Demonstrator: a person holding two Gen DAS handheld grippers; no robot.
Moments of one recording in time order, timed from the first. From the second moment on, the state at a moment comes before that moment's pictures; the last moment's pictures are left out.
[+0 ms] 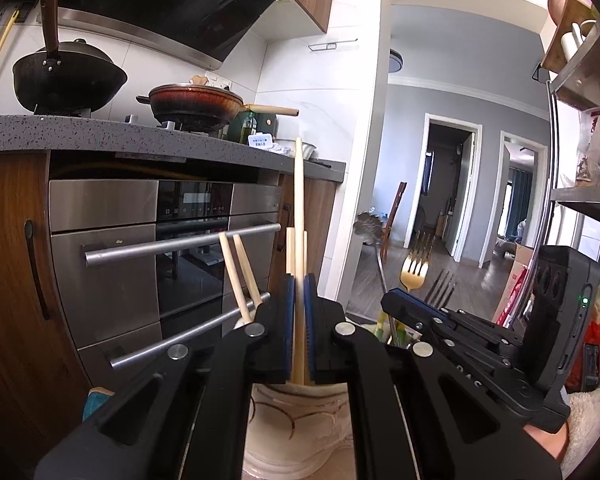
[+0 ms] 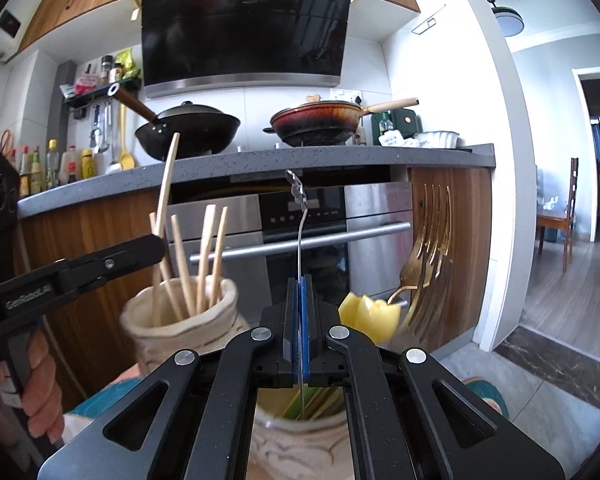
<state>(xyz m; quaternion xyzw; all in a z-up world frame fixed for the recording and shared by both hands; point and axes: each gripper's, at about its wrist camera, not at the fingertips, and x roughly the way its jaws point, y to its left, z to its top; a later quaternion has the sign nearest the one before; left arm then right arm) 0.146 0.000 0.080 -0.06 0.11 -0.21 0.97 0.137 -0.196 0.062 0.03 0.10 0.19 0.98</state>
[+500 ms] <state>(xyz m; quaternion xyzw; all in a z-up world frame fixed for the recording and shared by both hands) 0.128 -0.009 0.076 -0.03 0.15 -0.22 0.96 0.117 -0.205 0.053 0.05 0.16 0.20 0.97</state>
